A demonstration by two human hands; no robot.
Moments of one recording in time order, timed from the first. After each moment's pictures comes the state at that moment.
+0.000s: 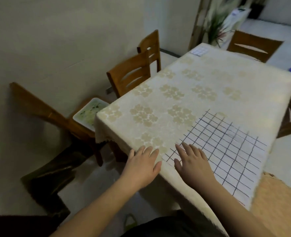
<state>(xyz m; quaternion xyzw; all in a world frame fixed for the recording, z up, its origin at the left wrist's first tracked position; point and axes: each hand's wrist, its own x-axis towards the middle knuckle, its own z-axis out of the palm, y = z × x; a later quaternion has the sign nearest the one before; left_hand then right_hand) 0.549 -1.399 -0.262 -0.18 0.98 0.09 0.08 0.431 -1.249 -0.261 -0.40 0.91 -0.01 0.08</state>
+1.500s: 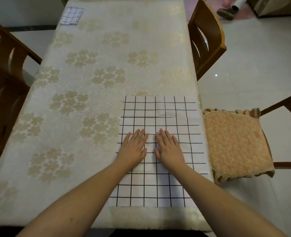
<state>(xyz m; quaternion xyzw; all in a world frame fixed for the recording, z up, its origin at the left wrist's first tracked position) 0.219 -1.356 -0.437 0.19 0.97 0.01 0.16 0.234 -1.172 -0.437 -0.10 0.98 -0.10 0.15</state>
